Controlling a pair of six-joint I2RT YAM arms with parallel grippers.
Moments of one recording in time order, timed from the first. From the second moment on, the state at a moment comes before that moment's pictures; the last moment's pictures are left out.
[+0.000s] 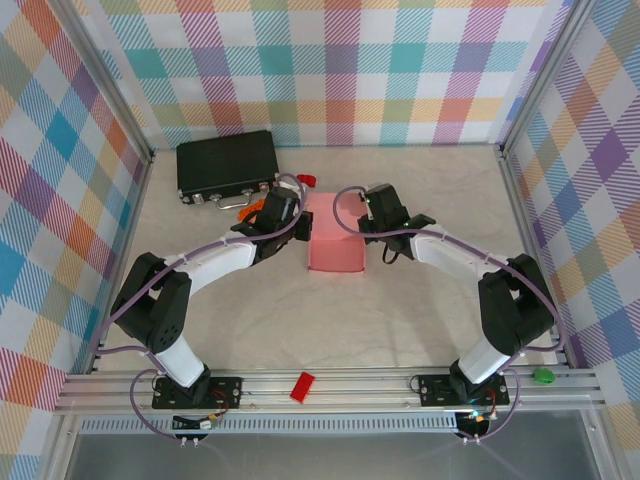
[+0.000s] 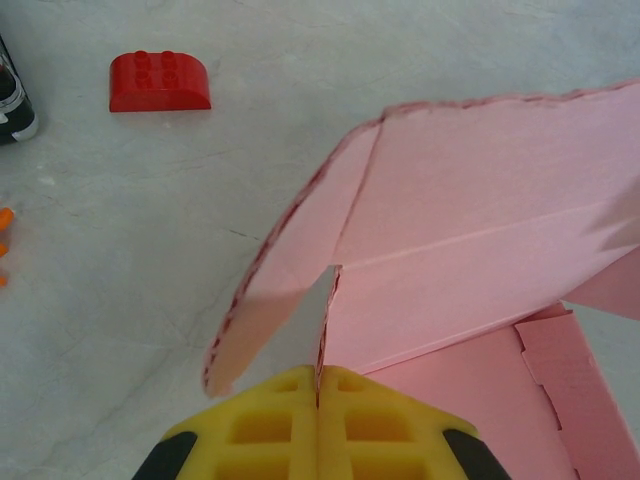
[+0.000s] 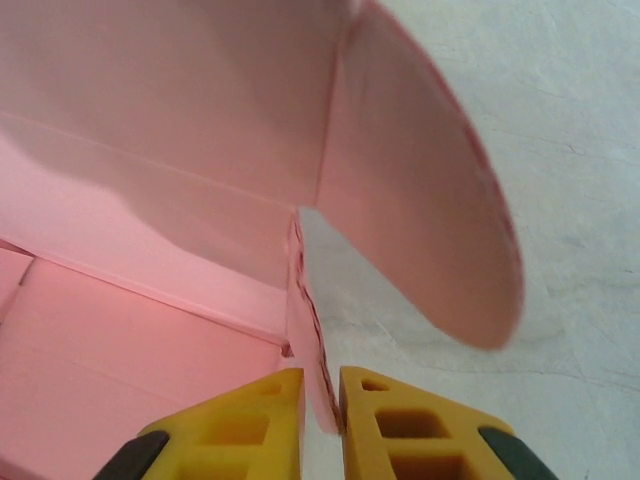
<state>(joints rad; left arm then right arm) -0.57 1.66 1.07 -0.05 -0.07 -0.30 0.57 1.61 1.09 -0.31 0.21 0.14</state>
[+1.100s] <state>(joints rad) -0.59 1.61 0.94 0.10 -0.11 -0.40 0.66 1.55 0.94 -0.17 0.29 0.28</state>
